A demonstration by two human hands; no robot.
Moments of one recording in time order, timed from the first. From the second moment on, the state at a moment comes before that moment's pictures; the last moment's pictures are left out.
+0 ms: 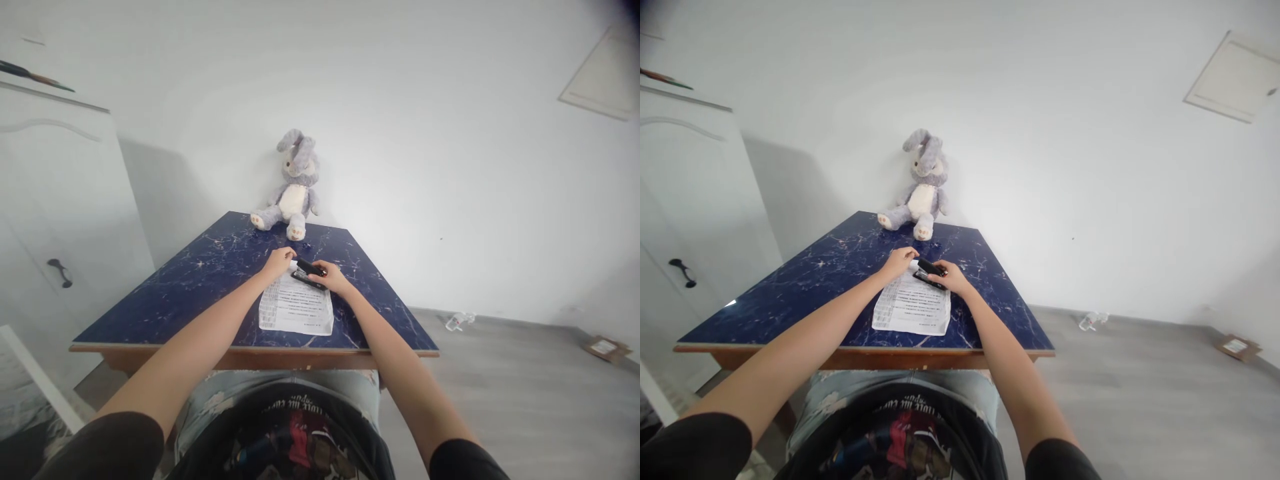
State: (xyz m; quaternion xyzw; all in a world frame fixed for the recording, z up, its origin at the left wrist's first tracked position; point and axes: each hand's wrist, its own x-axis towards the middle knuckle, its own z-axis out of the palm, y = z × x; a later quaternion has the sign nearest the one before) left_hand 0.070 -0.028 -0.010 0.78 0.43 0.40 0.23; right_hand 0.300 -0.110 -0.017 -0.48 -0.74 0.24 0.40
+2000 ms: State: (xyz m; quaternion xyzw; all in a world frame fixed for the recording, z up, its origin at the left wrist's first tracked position) left_hand 0.058 -0.025 -0.006 0.62 0.11 0.36 0.69; right_hand 0.311 -0.113 -0.017 -0.34 -0.67 0.41 0.52
